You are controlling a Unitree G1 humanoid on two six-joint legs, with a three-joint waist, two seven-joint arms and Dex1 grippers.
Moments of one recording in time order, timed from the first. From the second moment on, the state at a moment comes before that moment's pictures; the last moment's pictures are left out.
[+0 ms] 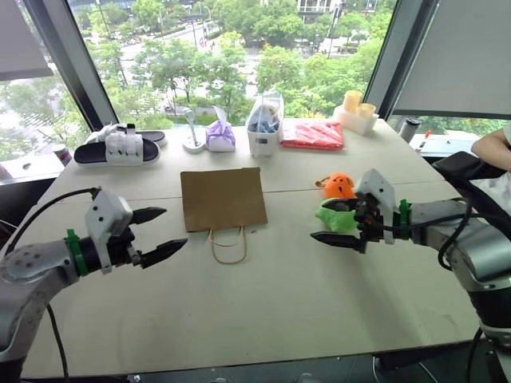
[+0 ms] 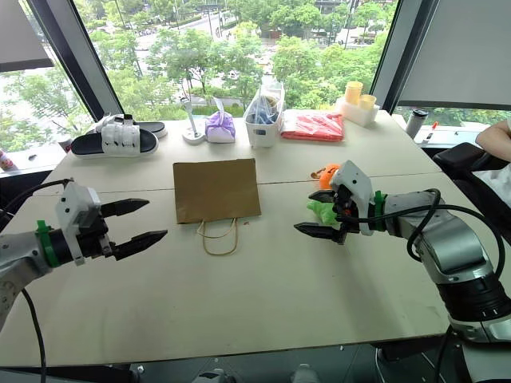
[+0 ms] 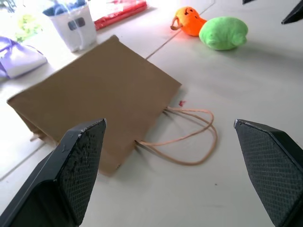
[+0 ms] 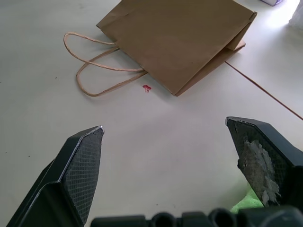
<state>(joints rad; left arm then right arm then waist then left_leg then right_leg) -0.15 0.84 0.32 -0.40 -0.61 0.50 -0.85 -0.56 -0.87 0.03 -0.21 0.46 0.71 0.97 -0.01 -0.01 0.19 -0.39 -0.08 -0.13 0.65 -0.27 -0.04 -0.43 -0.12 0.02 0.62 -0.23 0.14</state>
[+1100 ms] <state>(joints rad) -0.71 0.62 -0.24 0.58 0.03 -0.45 -1.15 -0.39 -0.81 -0.08 -0.41 0.51 0.80 0.79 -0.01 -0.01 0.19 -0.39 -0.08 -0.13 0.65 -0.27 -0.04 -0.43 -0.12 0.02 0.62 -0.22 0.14</state>
